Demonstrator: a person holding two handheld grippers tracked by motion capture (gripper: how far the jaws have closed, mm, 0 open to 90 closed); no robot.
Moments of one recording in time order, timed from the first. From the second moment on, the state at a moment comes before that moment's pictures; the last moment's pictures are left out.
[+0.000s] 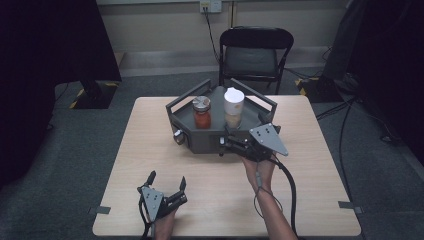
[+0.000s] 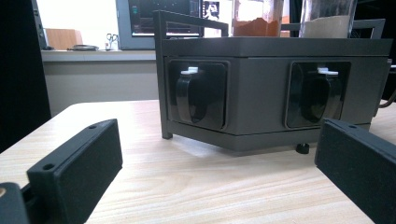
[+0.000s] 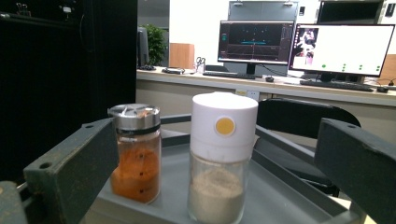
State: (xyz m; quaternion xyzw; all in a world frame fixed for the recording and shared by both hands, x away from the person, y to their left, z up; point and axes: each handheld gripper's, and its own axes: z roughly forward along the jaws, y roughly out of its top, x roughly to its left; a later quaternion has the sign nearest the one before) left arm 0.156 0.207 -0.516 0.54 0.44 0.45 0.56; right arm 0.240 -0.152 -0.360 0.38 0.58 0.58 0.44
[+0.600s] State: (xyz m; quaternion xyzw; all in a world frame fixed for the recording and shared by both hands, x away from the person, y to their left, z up) left arm 0.156 0.207 -0.516 0.54 0.44 0.45 0.56; right arm 0.214 -0.167 -0.376 0.39 0.57 0.58 0.44
